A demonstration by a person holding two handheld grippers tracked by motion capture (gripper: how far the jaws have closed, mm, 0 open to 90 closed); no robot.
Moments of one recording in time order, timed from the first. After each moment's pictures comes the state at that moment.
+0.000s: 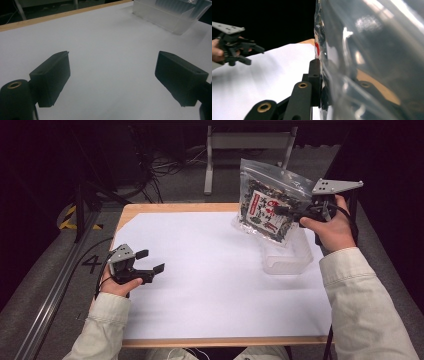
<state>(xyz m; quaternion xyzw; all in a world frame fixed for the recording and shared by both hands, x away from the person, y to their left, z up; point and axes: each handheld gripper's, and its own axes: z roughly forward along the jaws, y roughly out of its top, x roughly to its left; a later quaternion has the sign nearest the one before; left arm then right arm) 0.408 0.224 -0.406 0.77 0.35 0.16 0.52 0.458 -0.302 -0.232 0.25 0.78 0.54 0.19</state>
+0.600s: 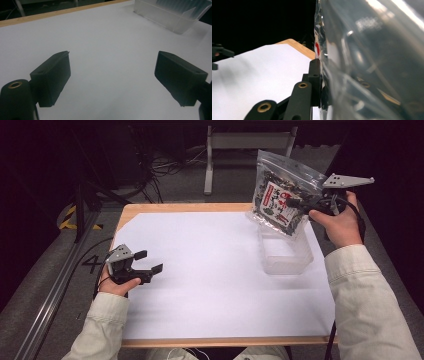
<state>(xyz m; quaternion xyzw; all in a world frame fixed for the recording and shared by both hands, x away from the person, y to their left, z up) 0.409 0.228 -0.408 0.77 0.35 0.15 0.52 0.471 -0.331 -0.233 0.30 0.76 0.52 0.24</state>
